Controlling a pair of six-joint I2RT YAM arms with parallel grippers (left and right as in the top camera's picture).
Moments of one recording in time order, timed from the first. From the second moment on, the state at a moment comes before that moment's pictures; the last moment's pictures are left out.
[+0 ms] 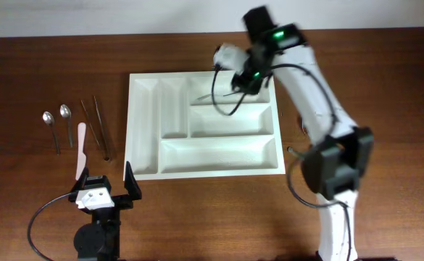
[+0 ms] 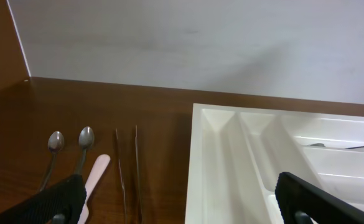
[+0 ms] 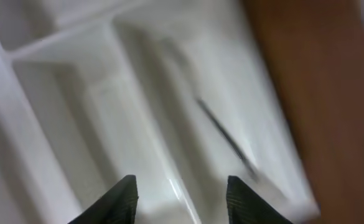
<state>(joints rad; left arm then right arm) 0.00 0.01 0.02 -0.07 -0.11 -0.07 0.29 2.24 2.29 -1.26 -0.25 -0.82</state>
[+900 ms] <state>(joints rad) 0.00 0.01 0.02 -0.07 -0.11 -0.07 -0.30 2.04 1.63 -1.21 -0.30 -0.19</state>
